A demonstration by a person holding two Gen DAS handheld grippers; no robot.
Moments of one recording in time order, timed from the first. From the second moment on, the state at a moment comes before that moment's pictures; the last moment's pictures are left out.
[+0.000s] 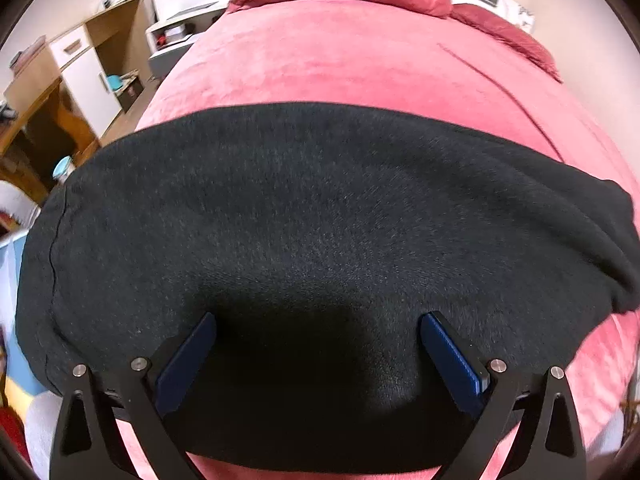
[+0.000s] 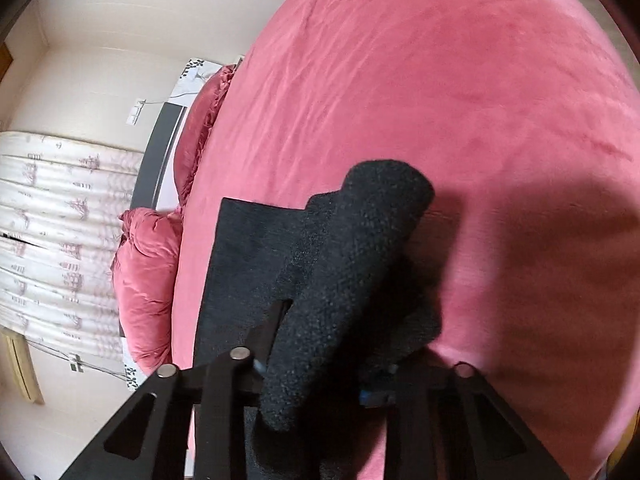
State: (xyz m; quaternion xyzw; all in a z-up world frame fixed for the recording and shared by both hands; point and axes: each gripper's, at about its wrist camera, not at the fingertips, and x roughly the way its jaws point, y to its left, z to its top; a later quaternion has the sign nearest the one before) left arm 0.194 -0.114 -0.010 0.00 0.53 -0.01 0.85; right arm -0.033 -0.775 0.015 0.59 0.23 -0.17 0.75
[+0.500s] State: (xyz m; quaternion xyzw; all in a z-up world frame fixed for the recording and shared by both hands) left arm 0.169 -0.113 -0.015 0.01 0.52 -0.01 0.85; right arm -0.007 -0.774 0.028 0.59 0.24 -0.18 0.75
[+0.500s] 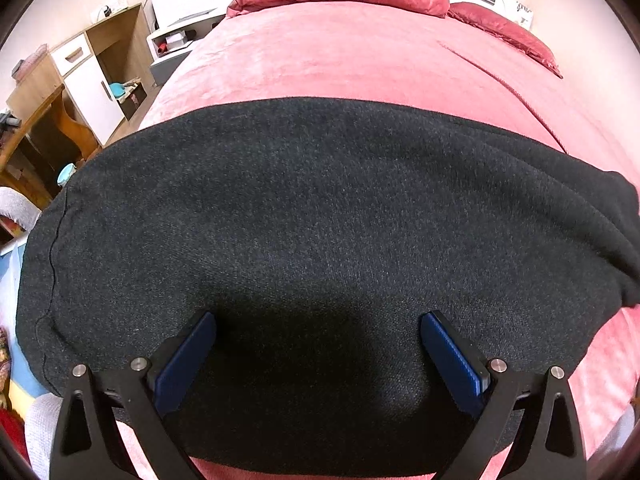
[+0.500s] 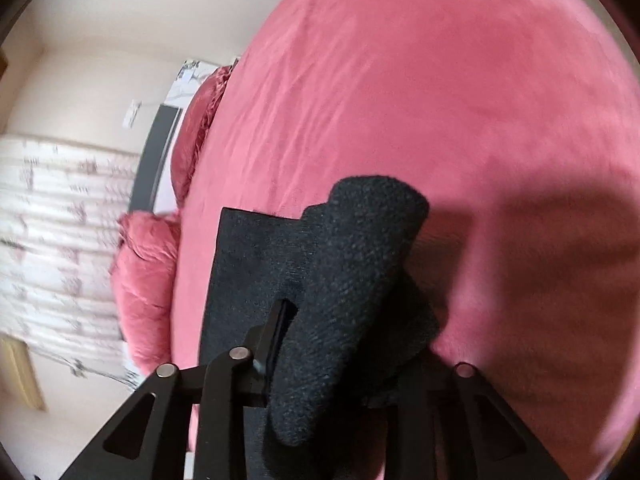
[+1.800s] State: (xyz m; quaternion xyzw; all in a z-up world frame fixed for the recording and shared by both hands) left arm 0.098 -0.030 -0.009 -0.08 0.49 -0.09 0.86; right arm 0.072 -0.653 0.227 0.39 0.30 -0.14 0.86
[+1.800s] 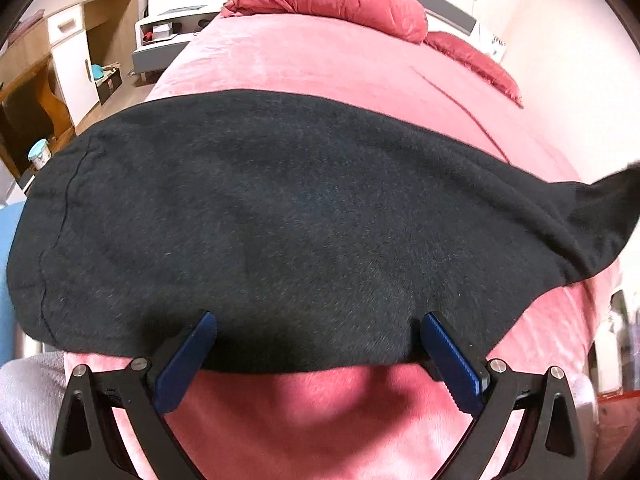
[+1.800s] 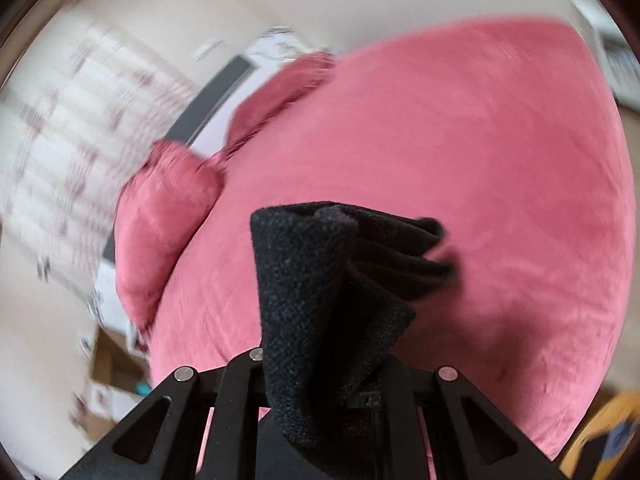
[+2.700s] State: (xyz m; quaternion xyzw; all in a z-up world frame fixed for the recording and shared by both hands) left arm 0.041 0.037 0.002 -0.11 0.48 -0.08 0.86; right arm 0.048 -0.185 0.034 -0.26 0.37 0.06 0.89
